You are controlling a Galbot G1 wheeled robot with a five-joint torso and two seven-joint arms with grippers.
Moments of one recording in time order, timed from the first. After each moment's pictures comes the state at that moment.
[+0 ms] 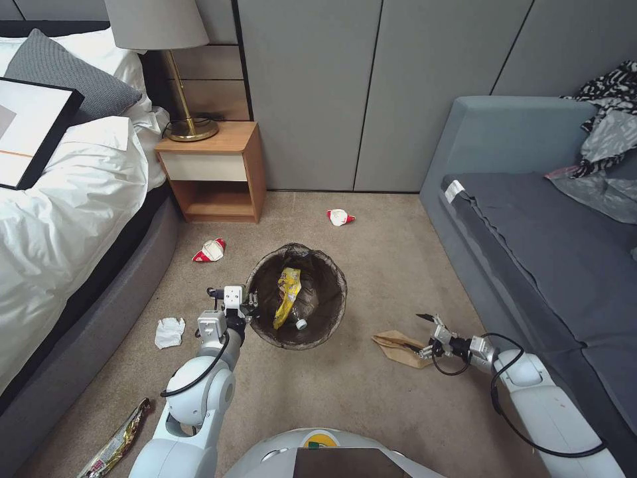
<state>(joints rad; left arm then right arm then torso) 1.49 -1.46 -0.44 -2.18 -0.20 0.51 -0.09 -1.10 1.02 0.59 1.06 -0.12 0.43 -0.89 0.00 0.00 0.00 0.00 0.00</state>
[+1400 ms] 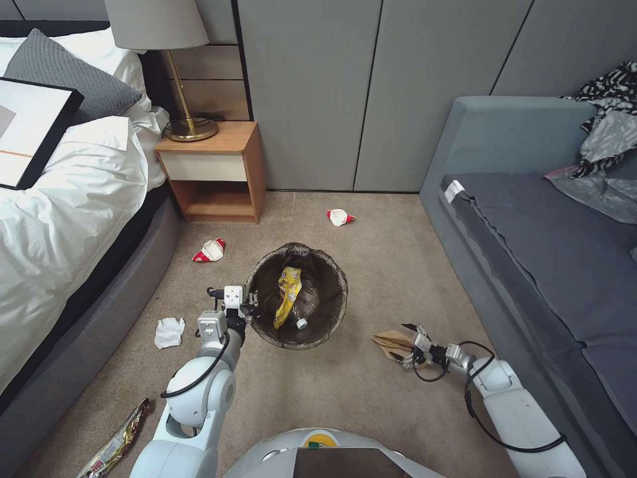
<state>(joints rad) 1.49 -1.46 -0.44 -2.19 -0.19 0.51 -0.09 -1.06 1.12 0.57 0.96 -0.23 0.45 -0.83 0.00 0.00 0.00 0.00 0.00</state>
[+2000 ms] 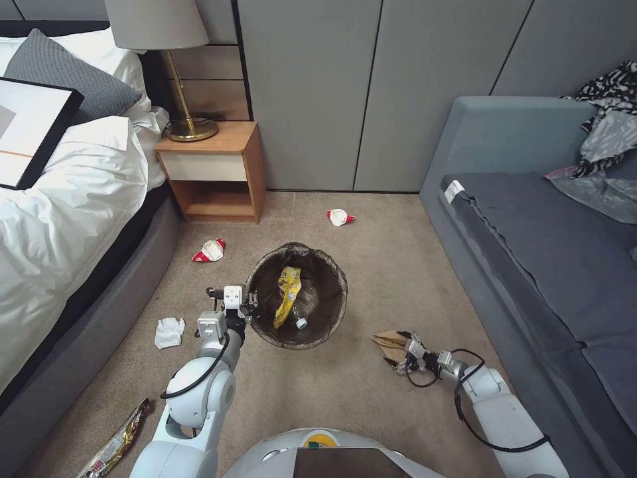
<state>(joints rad) 1.50 -1.46 -0.44 -2.19 -0.19 0.50 -0.09 -1.04 1.18 0.59 0.85 -0.28 0.47 -0.80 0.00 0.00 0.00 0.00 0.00</state>
